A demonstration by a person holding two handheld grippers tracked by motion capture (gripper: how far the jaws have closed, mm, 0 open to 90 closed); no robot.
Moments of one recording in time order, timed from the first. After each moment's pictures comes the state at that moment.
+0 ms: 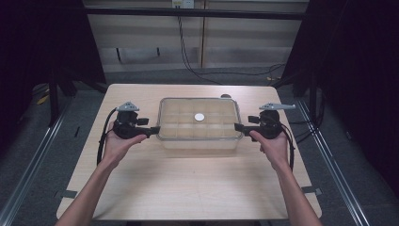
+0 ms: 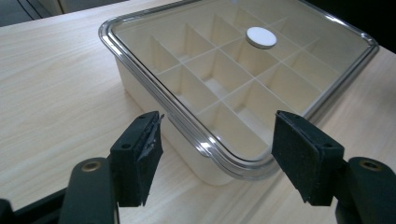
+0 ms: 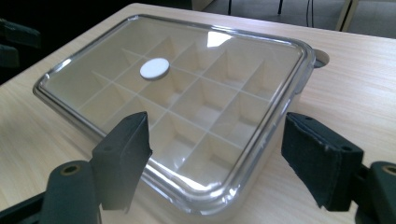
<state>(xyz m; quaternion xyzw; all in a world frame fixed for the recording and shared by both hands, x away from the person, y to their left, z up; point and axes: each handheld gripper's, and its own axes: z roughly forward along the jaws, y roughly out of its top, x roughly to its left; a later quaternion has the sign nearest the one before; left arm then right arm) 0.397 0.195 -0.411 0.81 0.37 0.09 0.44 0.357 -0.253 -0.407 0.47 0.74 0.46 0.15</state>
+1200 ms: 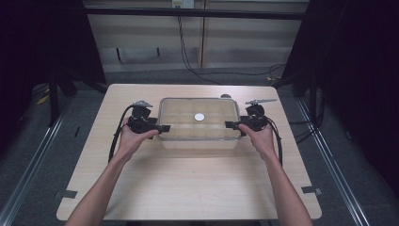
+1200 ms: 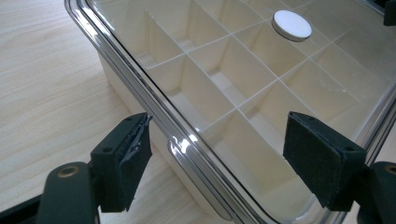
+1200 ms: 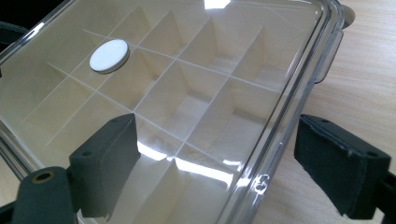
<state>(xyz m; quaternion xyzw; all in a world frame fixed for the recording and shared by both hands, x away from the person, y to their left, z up) 0.433 0.168 -0.441 0.82 0.39 0.05 0.42 0.409 -0.238 -0.444 0.51 0.75 0.41 0.10</state>
